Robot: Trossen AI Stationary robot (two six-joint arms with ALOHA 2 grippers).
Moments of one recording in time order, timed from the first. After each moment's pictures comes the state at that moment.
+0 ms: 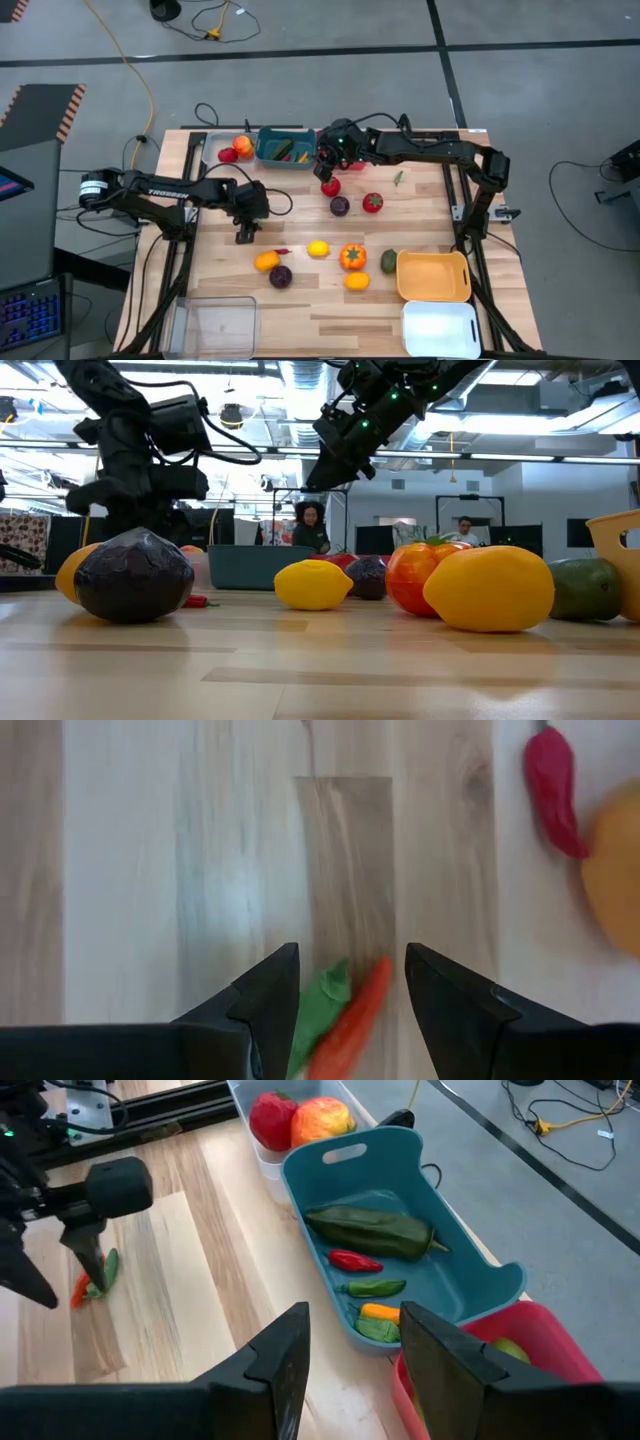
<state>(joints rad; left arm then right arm) 0.22 1.28 0.57 -0.46 0.13 0.18 -0.34 1.79 1.42 -0.24 0.08 0.05</state>
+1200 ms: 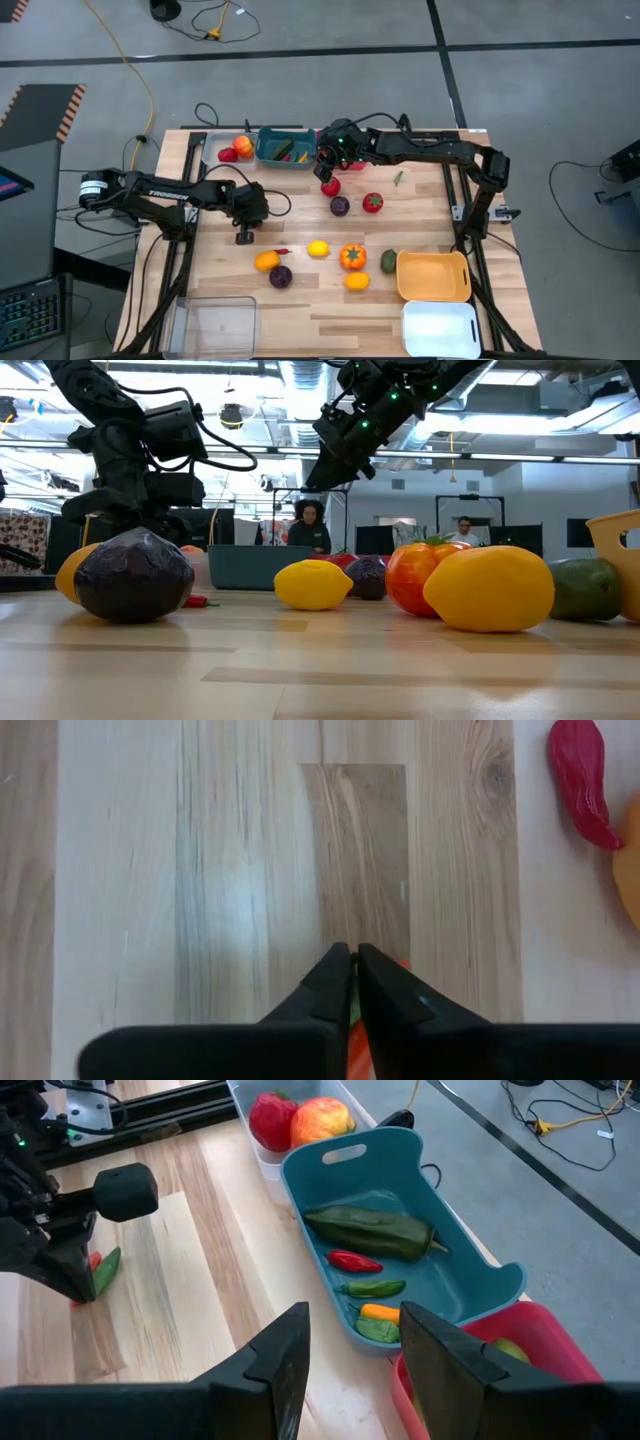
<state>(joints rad) 0.22 1.28 0.51 -0.39 0.12 0.17 -0.34 1.79 1.42 -0.24 0.08 0.05</state>
